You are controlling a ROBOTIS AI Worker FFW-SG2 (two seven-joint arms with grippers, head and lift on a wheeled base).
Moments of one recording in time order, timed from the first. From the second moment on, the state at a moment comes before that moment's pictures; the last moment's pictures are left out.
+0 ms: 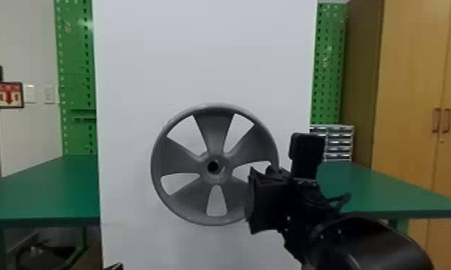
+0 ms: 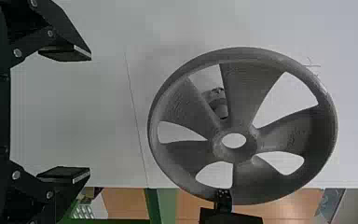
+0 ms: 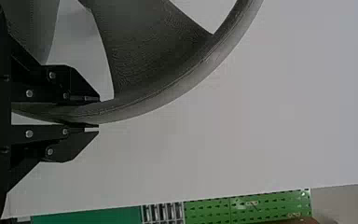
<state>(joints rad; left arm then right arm) 0.04 0.18 -0.02 -2.26 0.21 0.61 -0.32 -0.64 -0.03 0.26 -1.78 -0.35 0.67 -0.47</state>
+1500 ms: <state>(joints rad) 0.03 0.19 -0.03 -2.26 0.22 0.61 -0.32 -0.70 -0.03 0.25 -1.64 -0.41 0.59 -0.42</state>
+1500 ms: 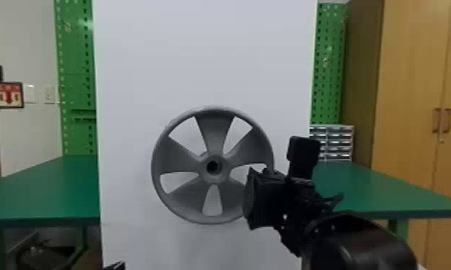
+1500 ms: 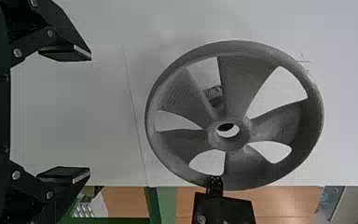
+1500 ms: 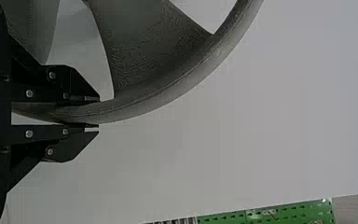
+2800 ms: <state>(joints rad) 0.02 0.19 -0.04 -2.25 0.22 0.61 -0.32 -0.72 -0.02 0.24 -1.56 -0.43 0.55 -0.39</state>
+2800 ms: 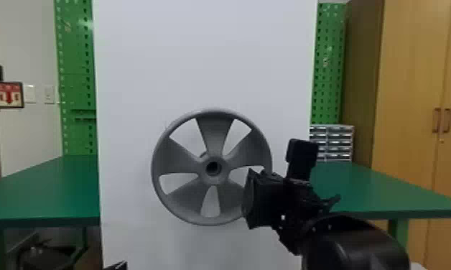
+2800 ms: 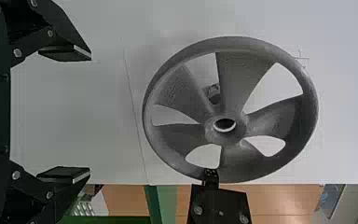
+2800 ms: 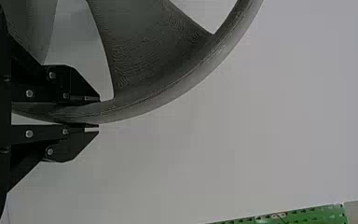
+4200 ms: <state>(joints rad) 0.02 0.19 -0.04 -2.25 0.22 0.61 -0.32 -0.76 -0.02 0.26 -1.49 -0.47 0.52 -0.39</state>
